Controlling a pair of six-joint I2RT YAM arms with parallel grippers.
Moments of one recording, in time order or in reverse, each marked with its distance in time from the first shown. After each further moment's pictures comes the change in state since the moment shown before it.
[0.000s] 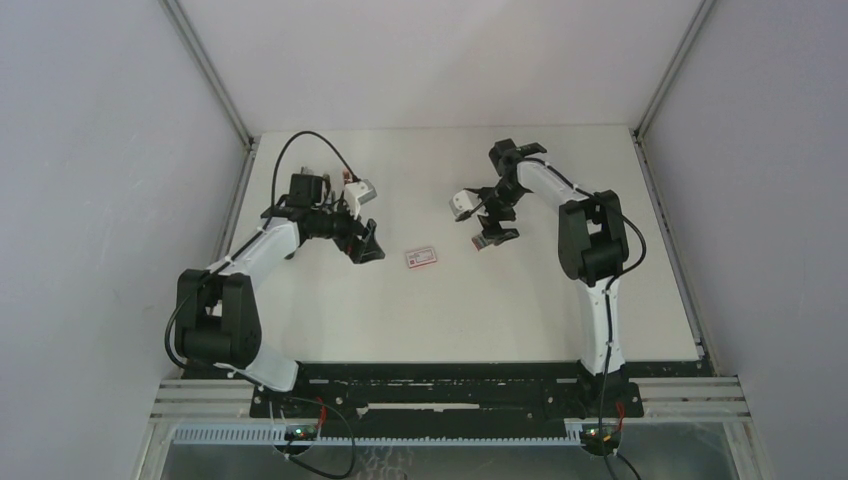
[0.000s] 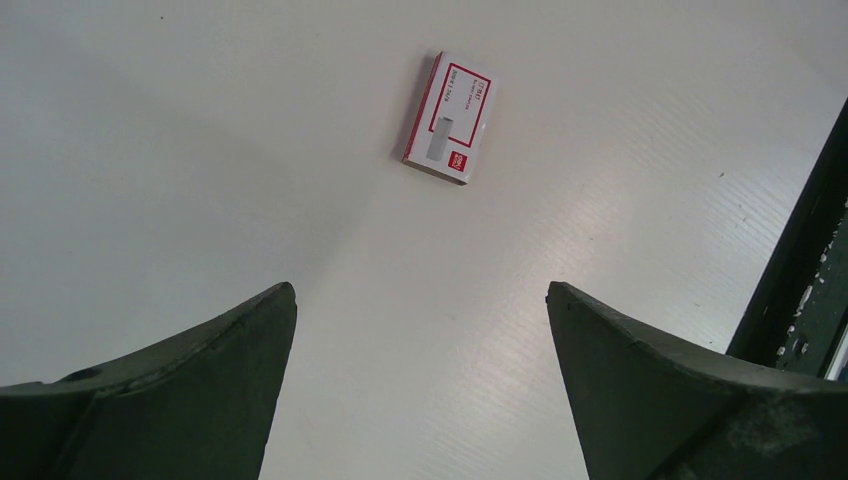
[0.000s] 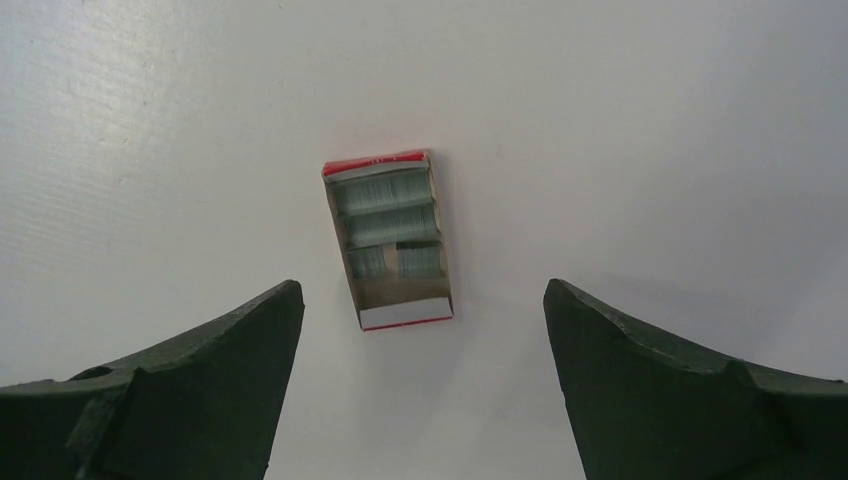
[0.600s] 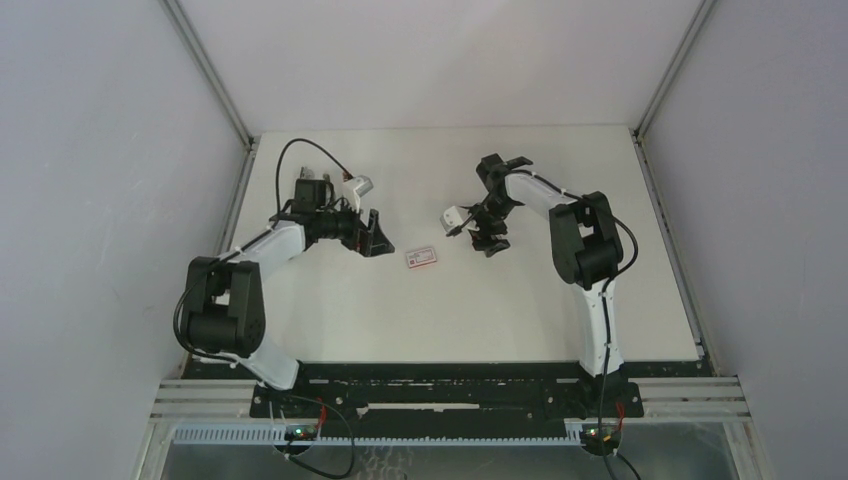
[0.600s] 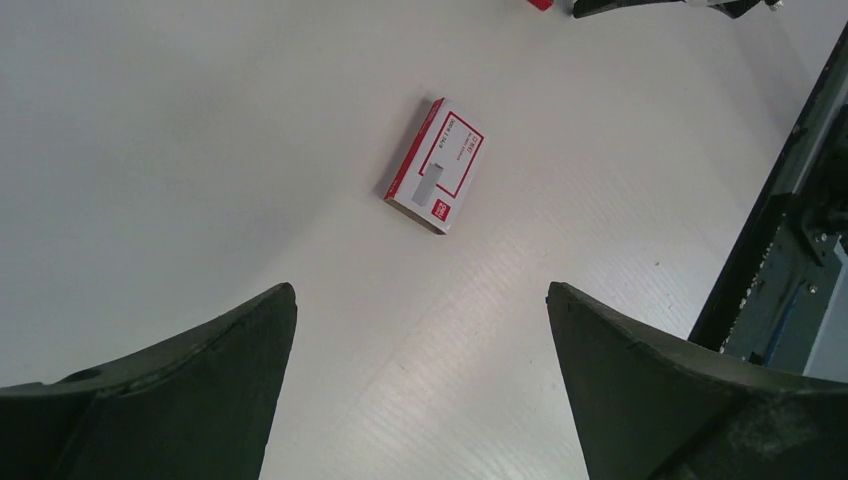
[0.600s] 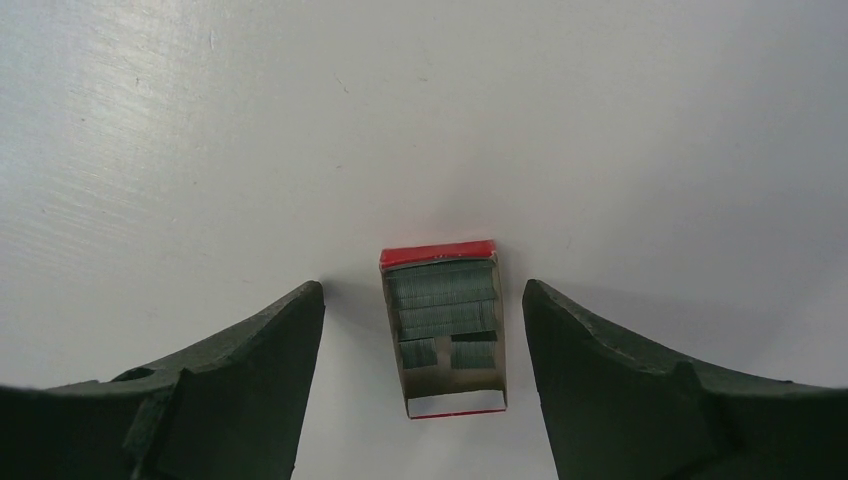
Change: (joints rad) left arm -0.002 0.052 -0.061 0.207 0.029 -0.322; right arm 0.058 -0.008 -0.116 0.077 0.016 0.033
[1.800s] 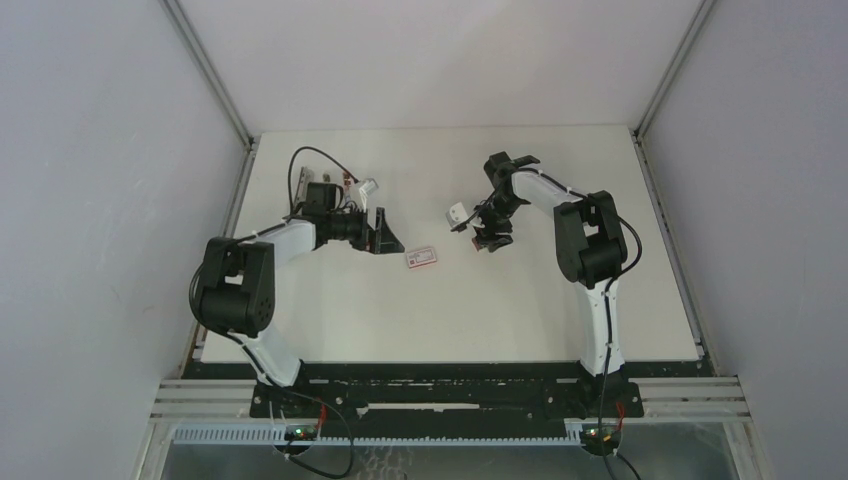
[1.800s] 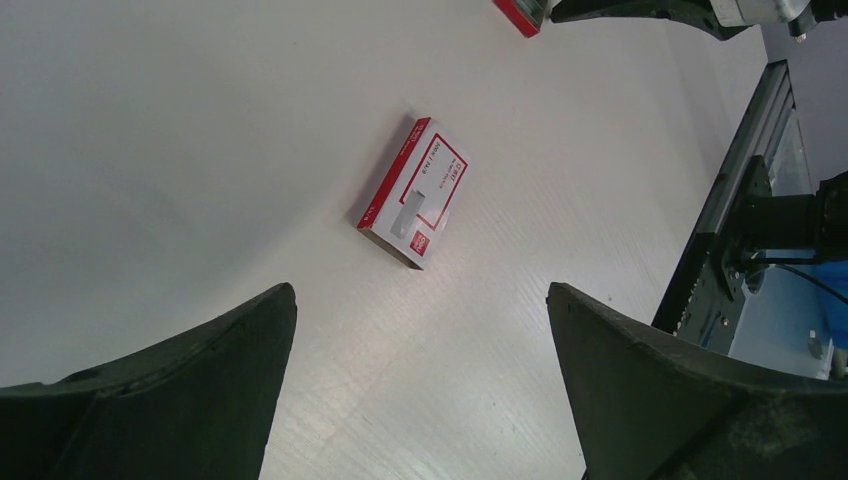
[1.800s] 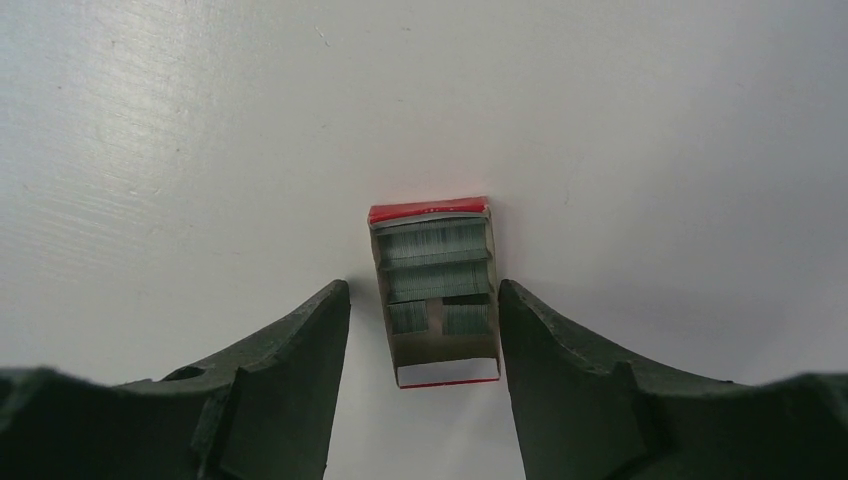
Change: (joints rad) left arm -0.022 0.144 -0.003 0.146 0.061 -0.217; right arm -0.027 -0.007 -0.011 0.014 -0.011 0.016
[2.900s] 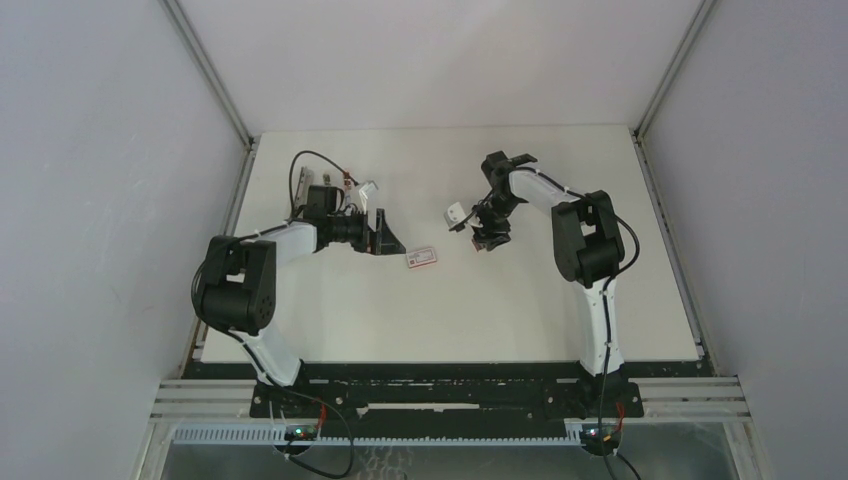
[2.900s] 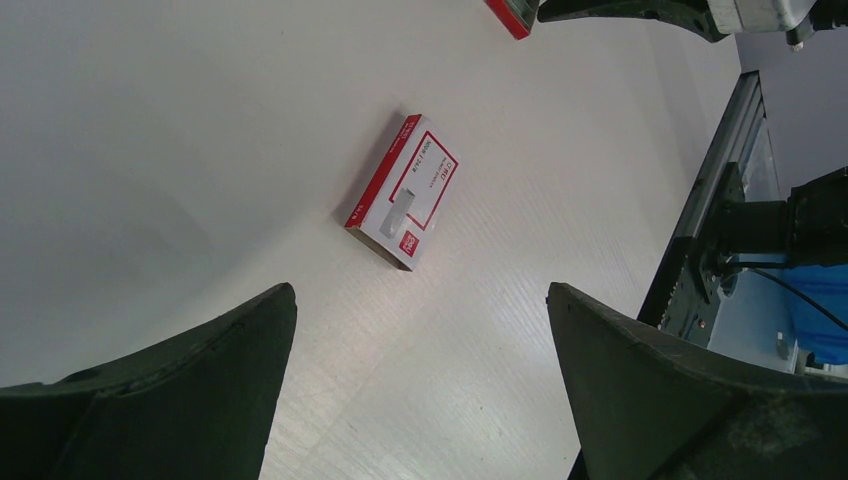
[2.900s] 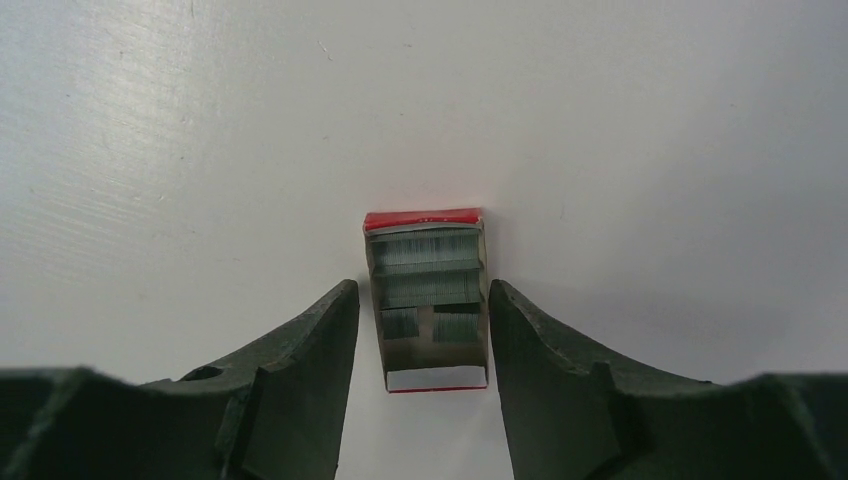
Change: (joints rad) left arm 0.000 0.014 -0.025 0.053 0.027 -0.059; right arm 0.010 0.015 0.034 -0.036 -0.002 -0.013
